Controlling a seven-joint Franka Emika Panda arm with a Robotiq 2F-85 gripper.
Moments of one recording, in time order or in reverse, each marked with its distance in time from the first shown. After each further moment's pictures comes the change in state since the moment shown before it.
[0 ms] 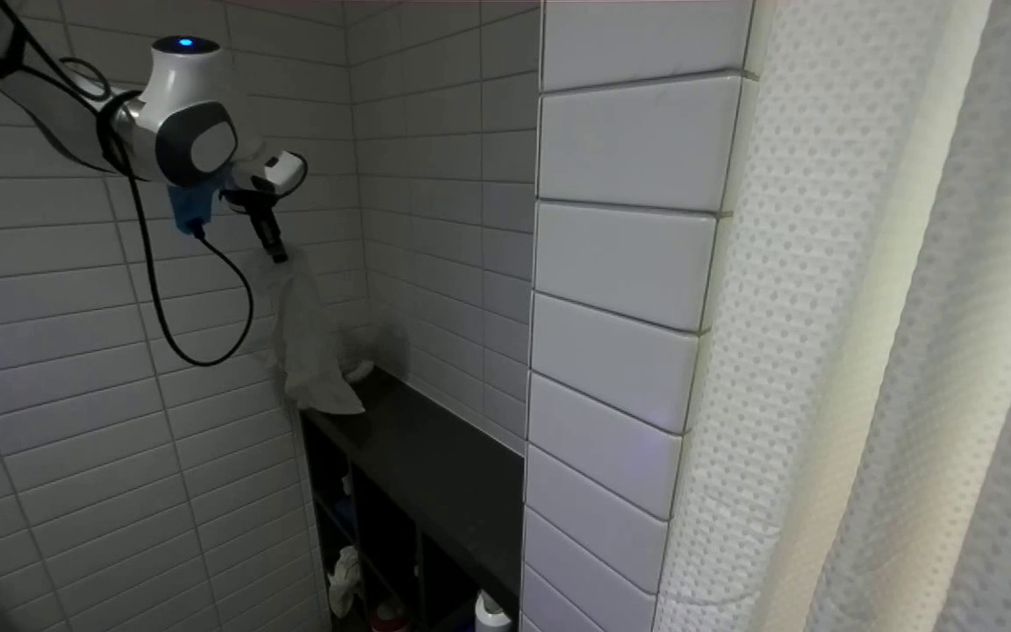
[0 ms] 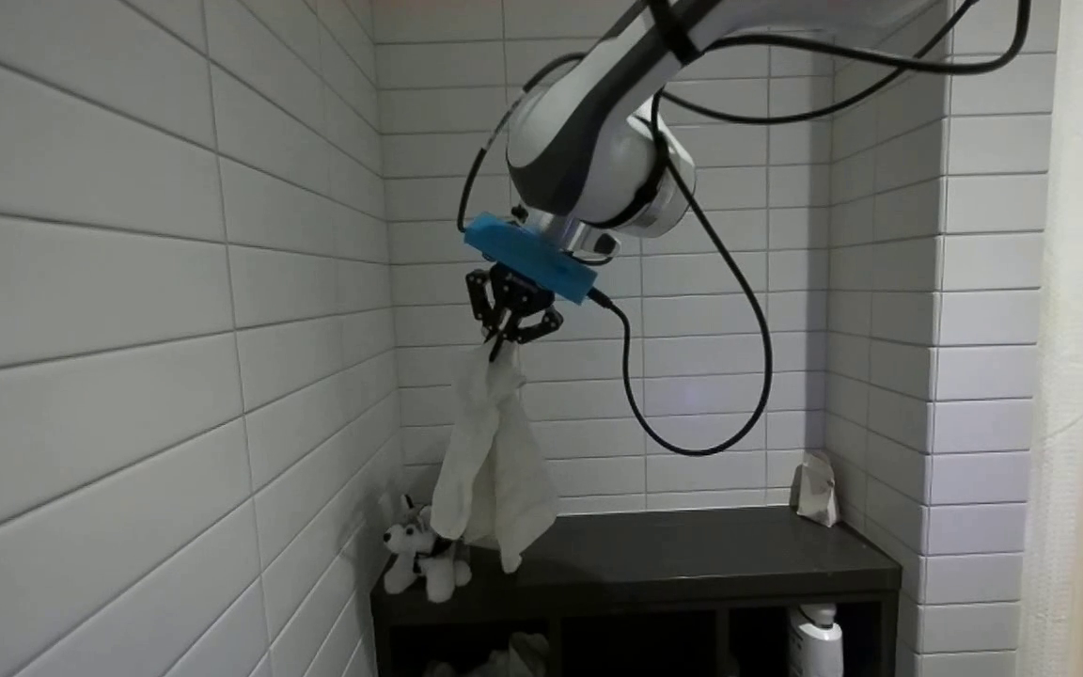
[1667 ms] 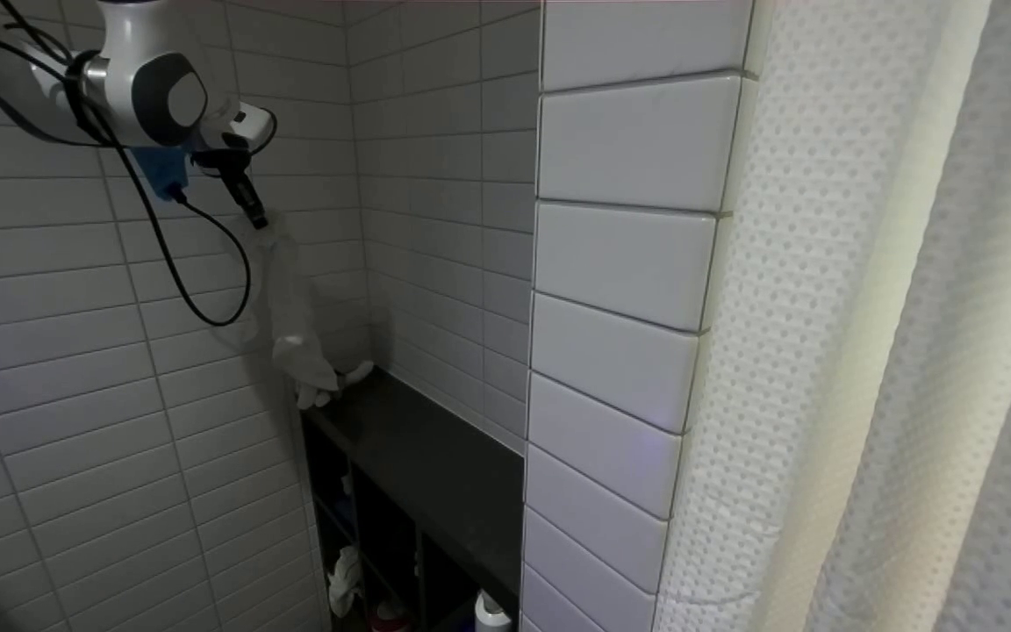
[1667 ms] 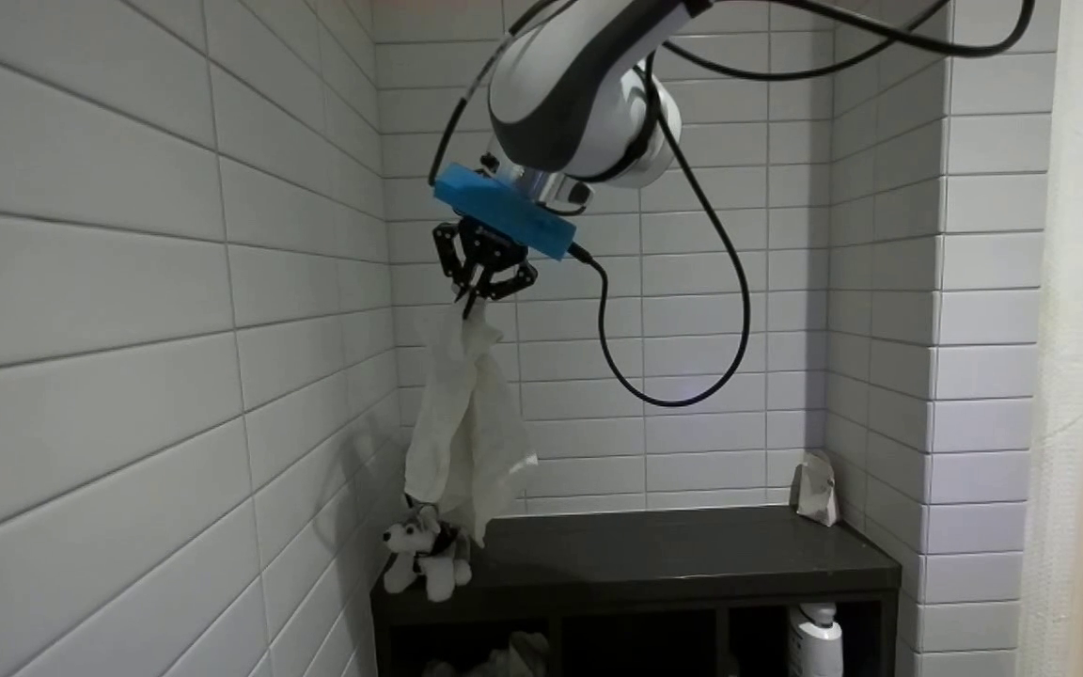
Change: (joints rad) arm 0.002 -0.036 0.047 0.071 -0.163 -0.041 0.054
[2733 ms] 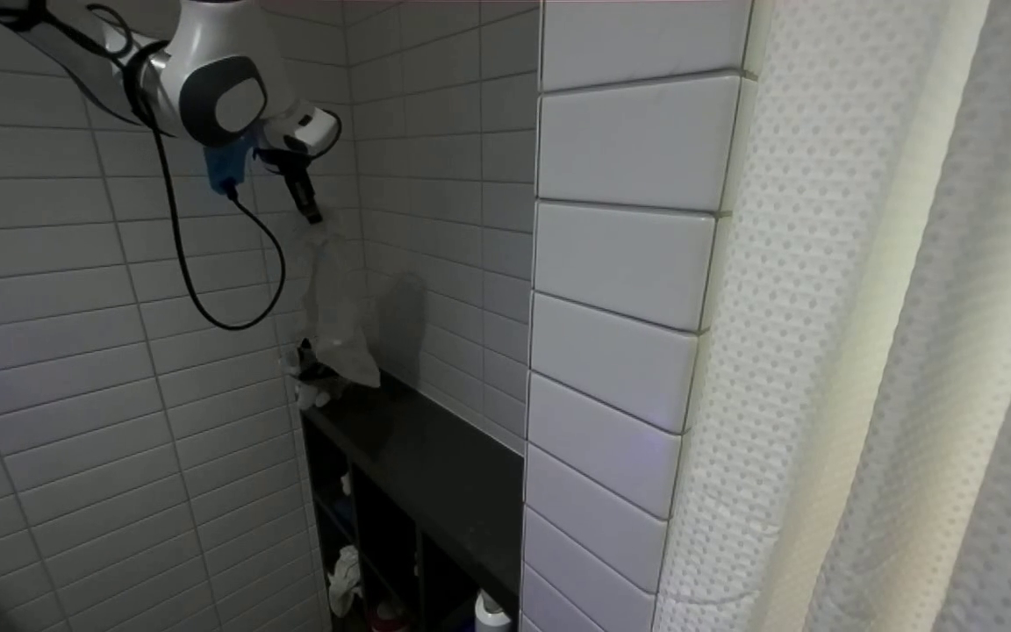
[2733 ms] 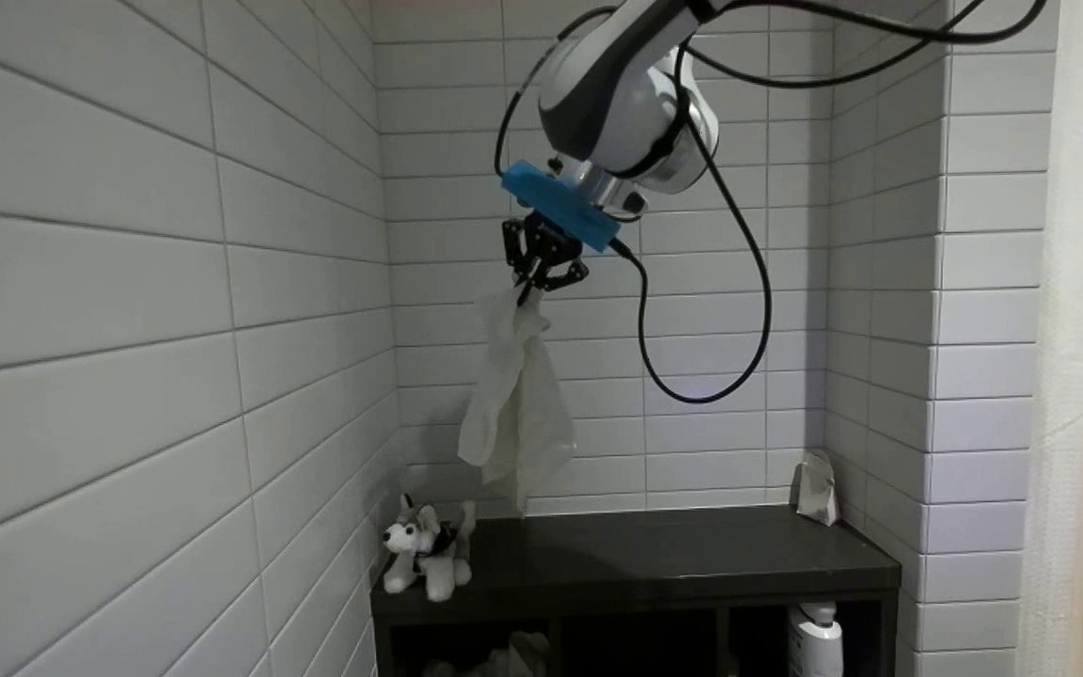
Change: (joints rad) arm -0.053 -0.003 -0.110 0.004 0.243 0.005 -0.108
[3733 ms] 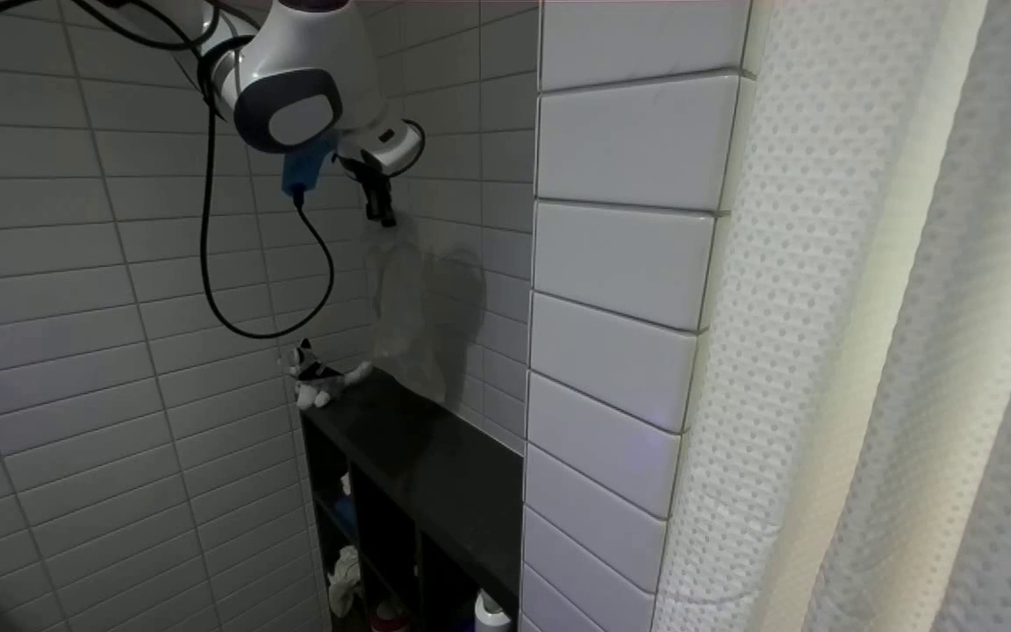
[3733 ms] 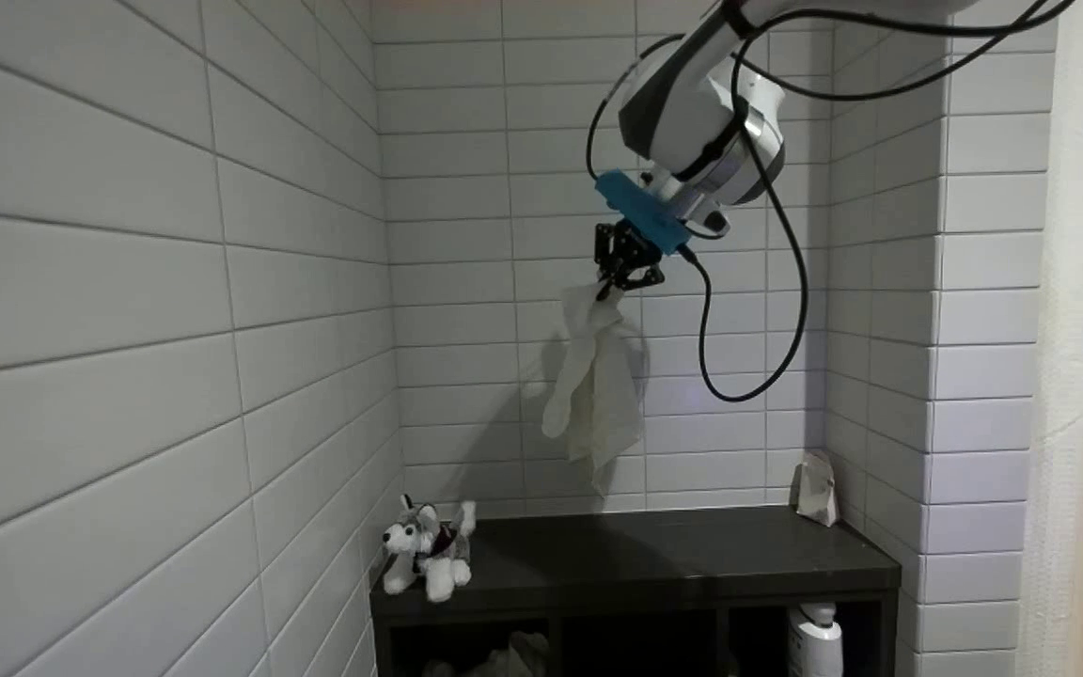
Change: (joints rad) arm -0.087 -0.010 -0.137 -0.028 0.306 0.012 -0.152
